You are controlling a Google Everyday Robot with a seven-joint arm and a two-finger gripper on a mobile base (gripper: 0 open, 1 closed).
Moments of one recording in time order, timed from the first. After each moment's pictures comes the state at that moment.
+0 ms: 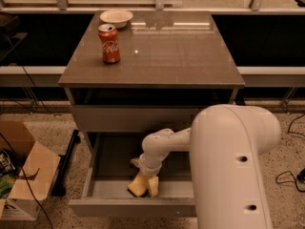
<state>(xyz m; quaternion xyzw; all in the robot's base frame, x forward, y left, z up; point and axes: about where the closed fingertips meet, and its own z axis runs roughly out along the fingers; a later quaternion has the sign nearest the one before) 0.551 0.024 0.364 -0.86 0.49 0.10 0.11</state>
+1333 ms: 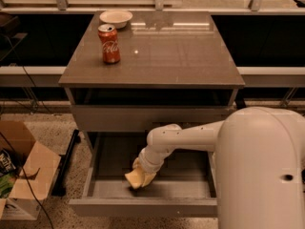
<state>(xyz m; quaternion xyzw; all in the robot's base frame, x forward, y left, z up) 0.542 0.040 0.420 -0.85 0.50 0.11 0.16</state>
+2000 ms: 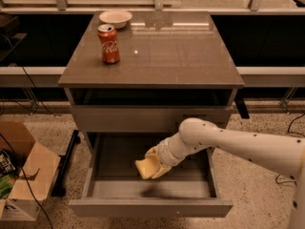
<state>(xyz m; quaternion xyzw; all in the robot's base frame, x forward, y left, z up) 0.539 -0.005 0.508 -0.79 0.54 0.14 0.27</state>
